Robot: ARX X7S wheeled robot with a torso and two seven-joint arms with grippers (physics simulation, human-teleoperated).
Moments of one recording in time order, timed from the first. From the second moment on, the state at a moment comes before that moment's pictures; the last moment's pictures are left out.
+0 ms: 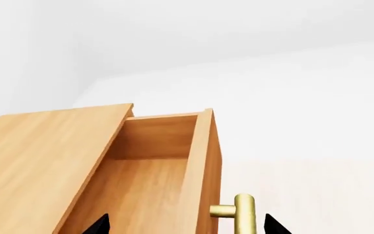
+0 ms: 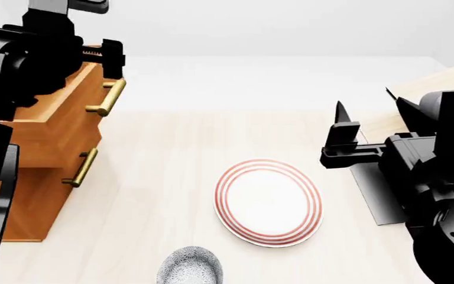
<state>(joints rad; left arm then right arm) -1.55 -0.36 0.53 -0.70 -0.53 -1.05 -0.23 0.65 0.69 -0.03 -0.71 1.22 0.99 0.75</state>
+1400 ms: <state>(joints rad) -1.35 -0.36 0.53 -0.50 -0.61 -1.15 -0.22 0.64 0.70 -0.06 -0.70 1.21 0.96 0.75</state>
